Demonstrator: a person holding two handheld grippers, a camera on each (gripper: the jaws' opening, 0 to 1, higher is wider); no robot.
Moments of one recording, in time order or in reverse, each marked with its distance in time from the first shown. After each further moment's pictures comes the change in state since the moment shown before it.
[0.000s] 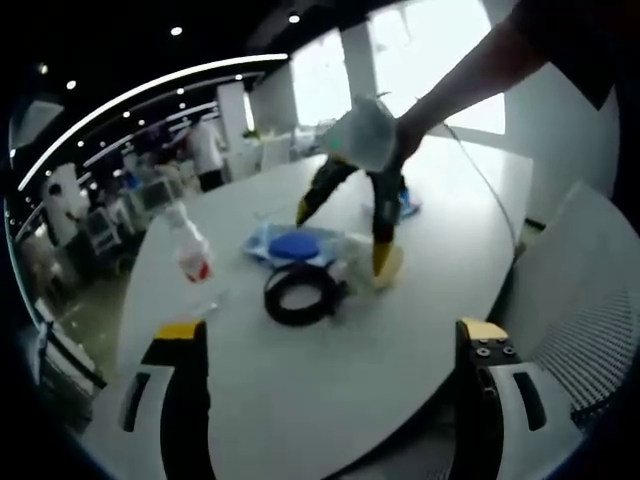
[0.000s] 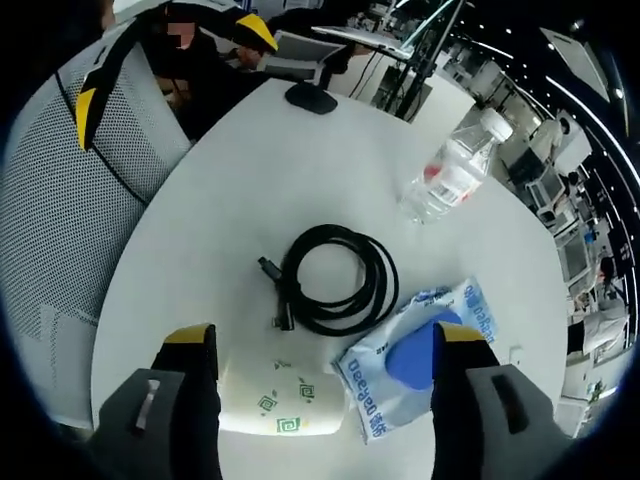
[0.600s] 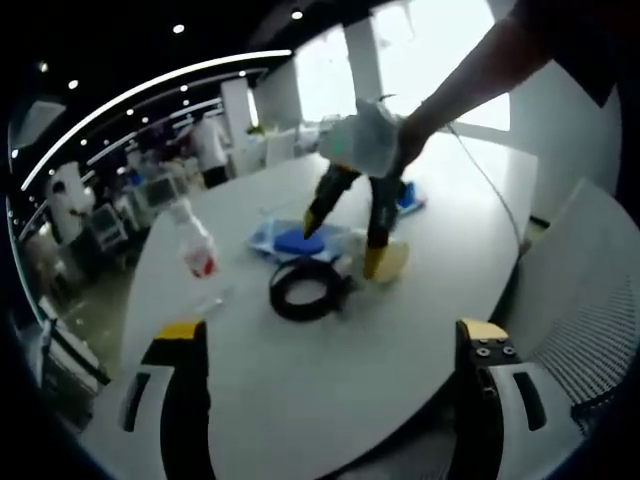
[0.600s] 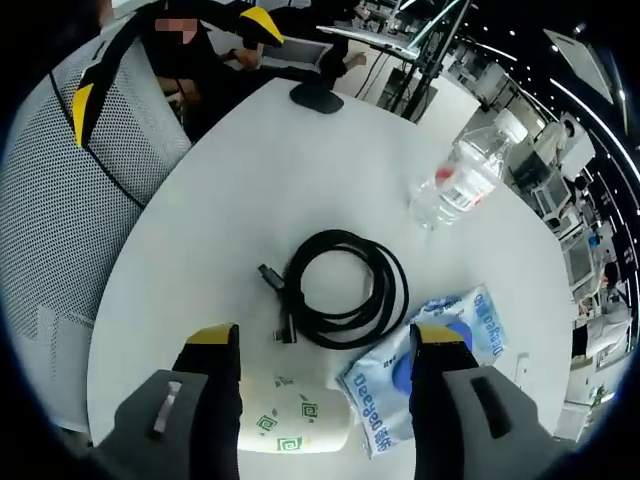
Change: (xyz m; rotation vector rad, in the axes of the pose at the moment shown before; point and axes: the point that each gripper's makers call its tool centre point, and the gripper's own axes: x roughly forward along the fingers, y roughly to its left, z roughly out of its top) left arm -0.001 0.005 -0.004 -0.004 0.019 0.022; right arm 0.013 0.005 0.006 -0.001 -0.017 0.014
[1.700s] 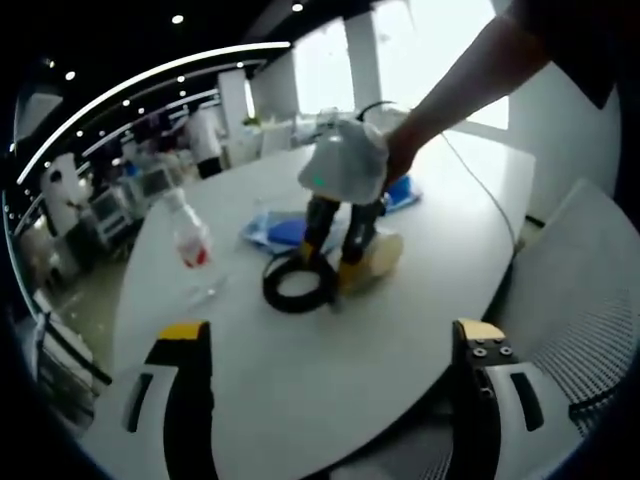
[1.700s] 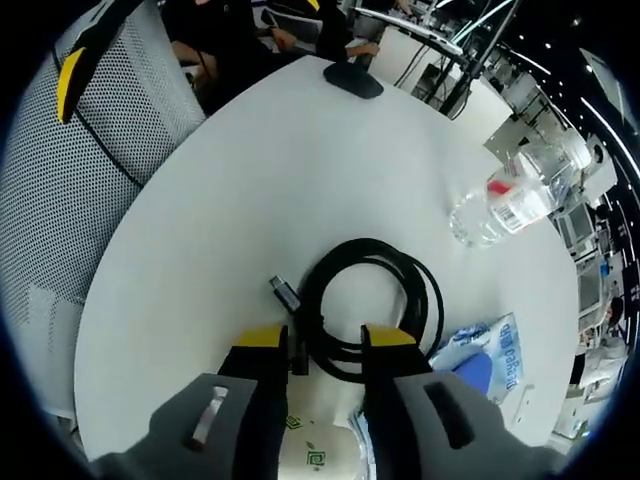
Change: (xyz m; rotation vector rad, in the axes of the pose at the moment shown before) left arm -0.001 0.001 -0.026 -0.017 0.032 -0.028; right arm 0.049 0.021 0.012 -0.098 0.055 0.073
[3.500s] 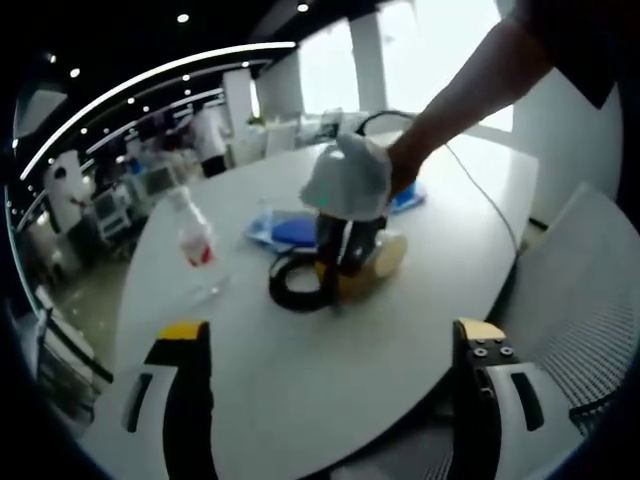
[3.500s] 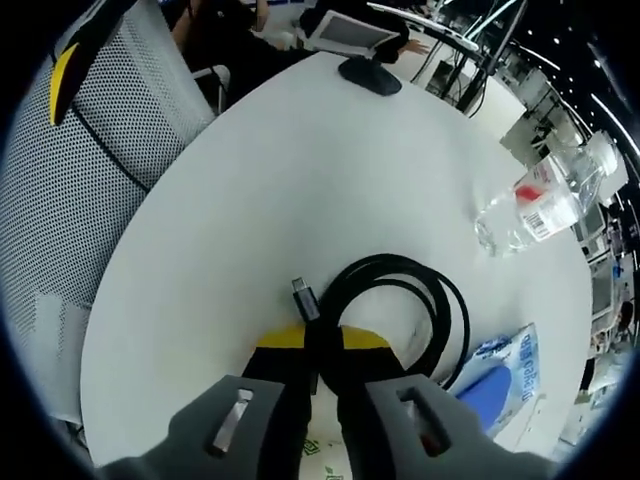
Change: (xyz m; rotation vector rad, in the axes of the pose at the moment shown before) left arm -0.004 0.004 0.003 -0.011 0.000 0.016; right arm 0.012 0.013 0.011 -0.017 -0.004 0.047
